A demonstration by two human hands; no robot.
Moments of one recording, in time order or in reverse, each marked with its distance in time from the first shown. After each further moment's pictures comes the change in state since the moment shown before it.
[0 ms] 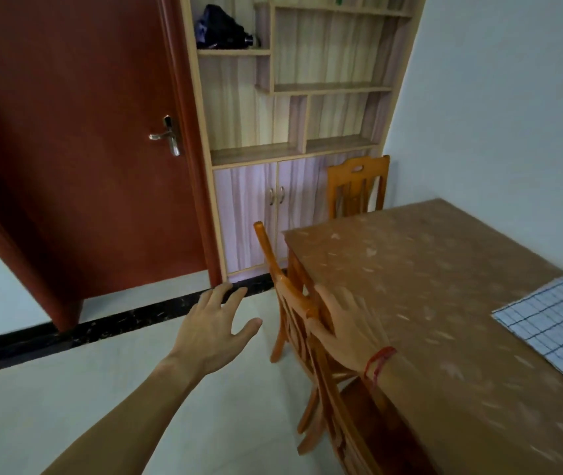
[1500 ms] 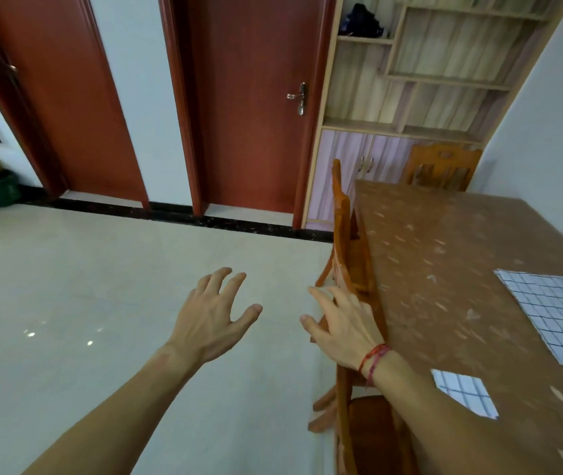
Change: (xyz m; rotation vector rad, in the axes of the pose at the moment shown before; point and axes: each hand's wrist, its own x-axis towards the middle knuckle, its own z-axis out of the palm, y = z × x) left_hand -0.516 0.270 -0.002 0.034 0.199 -0.449; right_hand -0.461 0.053 -0.040 -0.048 -0.179 -0.460
